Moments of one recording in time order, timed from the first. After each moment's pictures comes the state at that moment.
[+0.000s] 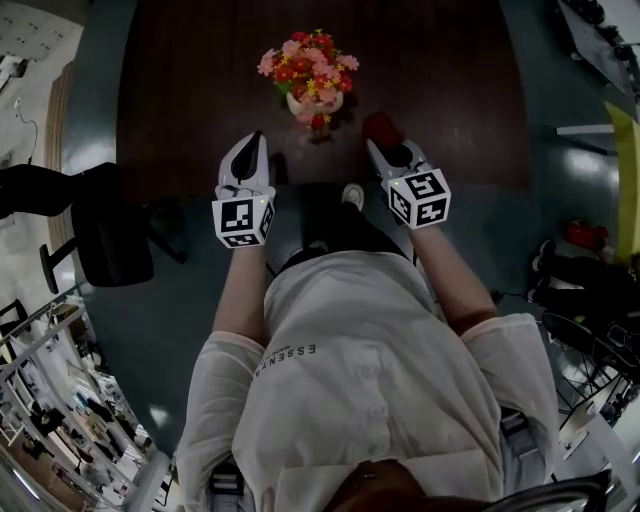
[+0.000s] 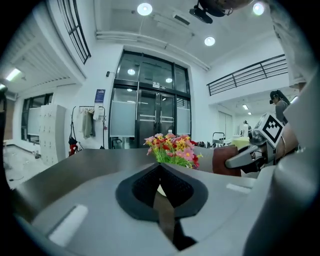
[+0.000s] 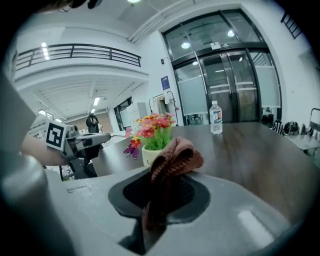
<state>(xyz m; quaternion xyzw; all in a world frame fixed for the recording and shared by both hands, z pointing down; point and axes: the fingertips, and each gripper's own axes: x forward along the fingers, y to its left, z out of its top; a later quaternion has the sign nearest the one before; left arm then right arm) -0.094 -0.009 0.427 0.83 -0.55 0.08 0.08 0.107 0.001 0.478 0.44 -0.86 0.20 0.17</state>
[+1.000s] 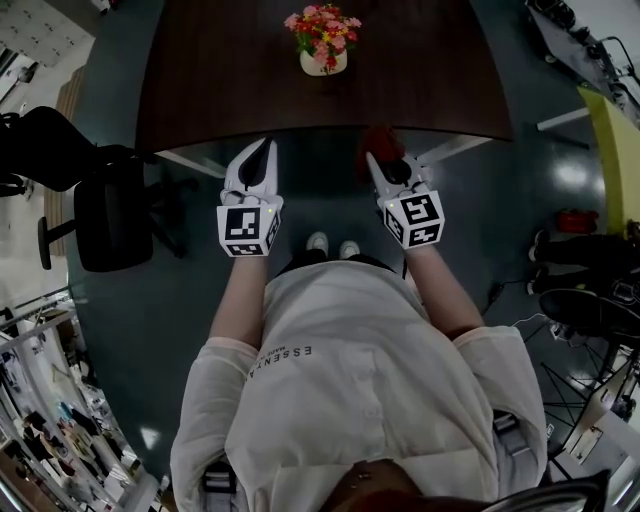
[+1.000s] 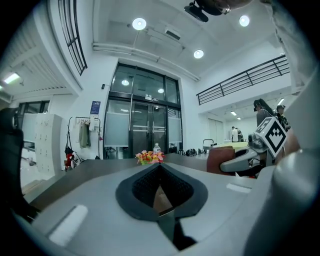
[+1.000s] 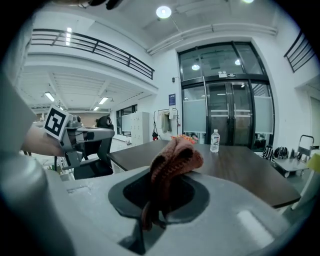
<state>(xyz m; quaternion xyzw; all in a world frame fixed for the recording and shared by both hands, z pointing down) -0.101 0.168 0.348 0.85 -0.52 0.04 0.03 0.077 0.182 0.399 0.48 -0.86 0.09 0.15</state>
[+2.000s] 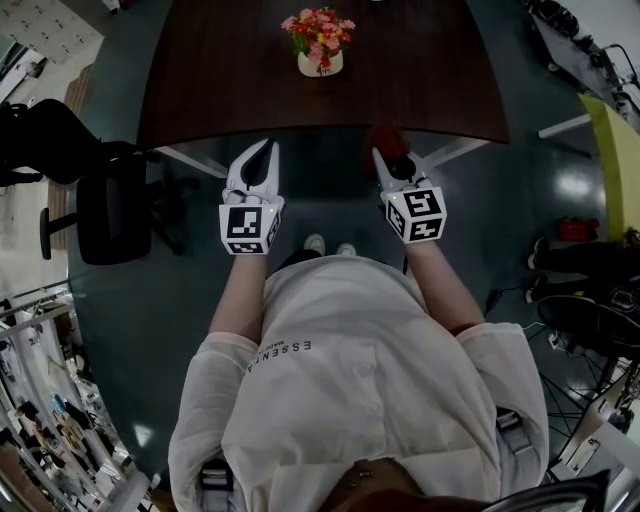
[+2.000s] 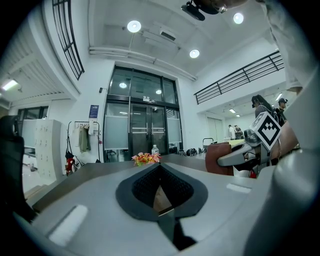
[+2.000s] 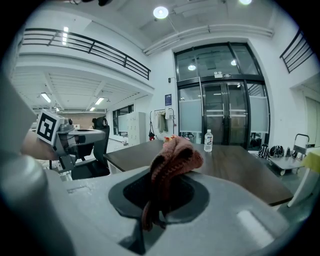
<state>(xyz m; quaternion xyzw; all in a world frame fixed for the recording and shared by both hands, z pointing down) -0.081 0.183 0.343 0.85 -0.53 0.05 0.01 0.108 0.181 0.391 0.49 -0.85 0.09 0.14</state>
